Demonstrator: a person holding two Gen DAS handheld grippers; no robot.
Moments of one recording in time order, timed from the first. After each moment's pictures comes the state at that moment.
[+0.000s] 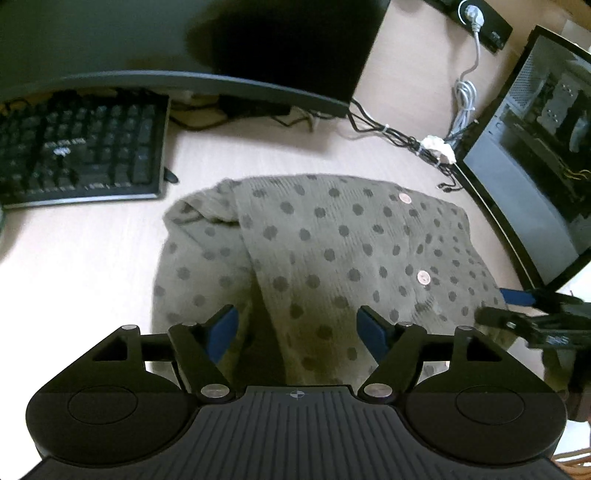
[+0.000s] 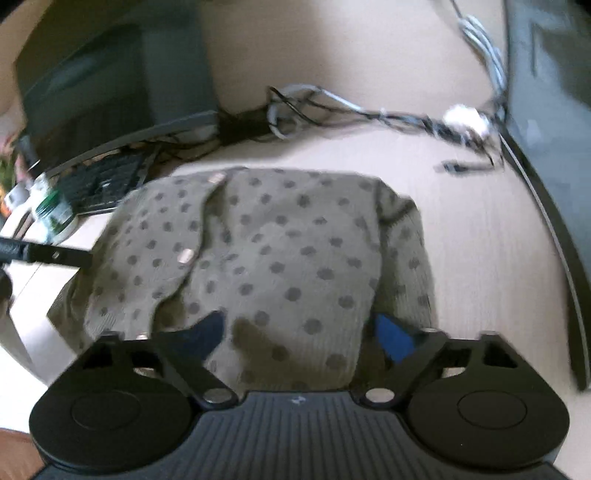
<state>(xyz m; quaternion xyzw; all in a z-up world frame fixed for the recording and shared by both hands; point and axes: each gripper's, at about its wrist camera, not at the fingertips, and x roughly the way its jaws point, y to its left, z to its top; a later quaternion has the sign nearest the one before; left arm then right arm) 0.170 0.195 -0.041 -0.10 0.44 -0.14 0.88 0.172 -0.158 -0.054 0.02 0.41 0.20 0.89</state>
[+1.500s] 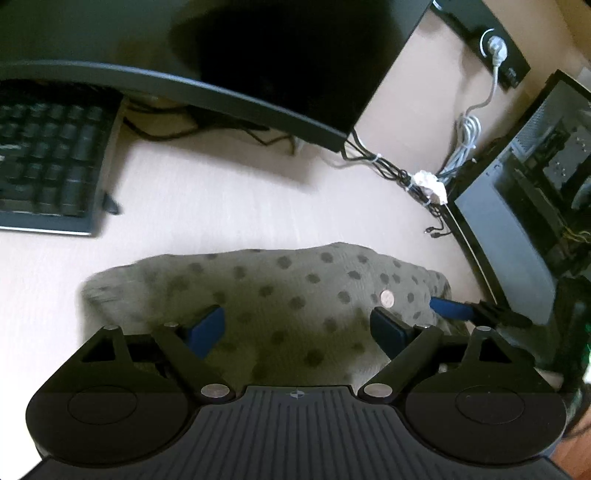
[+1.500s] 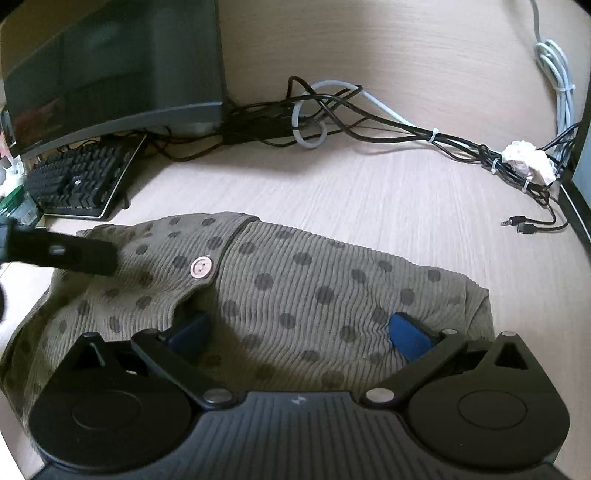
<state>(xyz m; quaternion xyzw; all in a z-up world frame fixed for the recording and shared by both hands) 0.231 0.185 -0.038 -0.17 0.42 -0.16 0.88 0.253 -0.078 -0.070 -0.04 0.40 0.22 0.89</state>
